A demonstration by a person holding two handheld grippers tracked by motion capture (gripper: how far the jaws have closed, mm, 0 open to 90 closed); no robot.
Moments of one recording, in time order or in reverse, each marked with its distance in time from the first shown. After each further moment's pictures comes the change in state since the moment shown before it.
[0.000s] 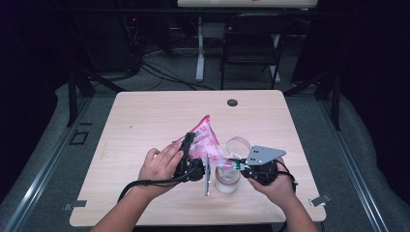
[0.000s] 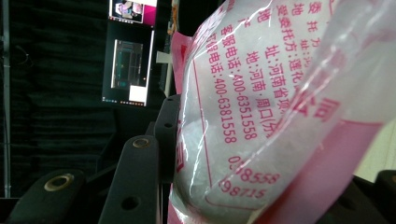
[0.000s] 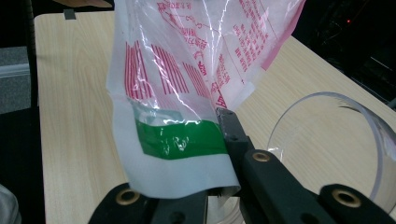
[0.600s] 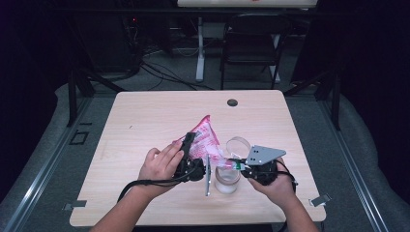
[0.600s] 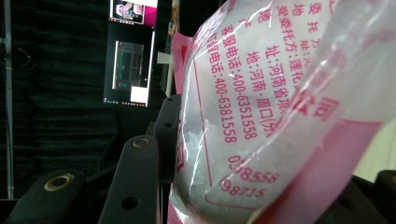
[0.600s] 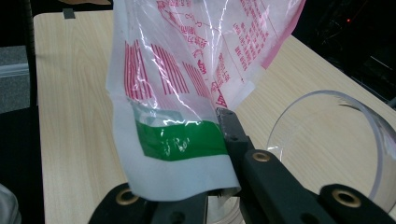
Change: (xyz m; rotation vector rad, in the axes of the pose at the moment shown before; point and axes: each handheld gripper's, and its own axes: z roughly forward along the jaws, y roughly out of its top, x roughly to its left) left arm 0.001 0.001 -0.001 0.008 0.001 0.012; right arm 0.000 -0.001 0.000 0.003 -0.001 0.000
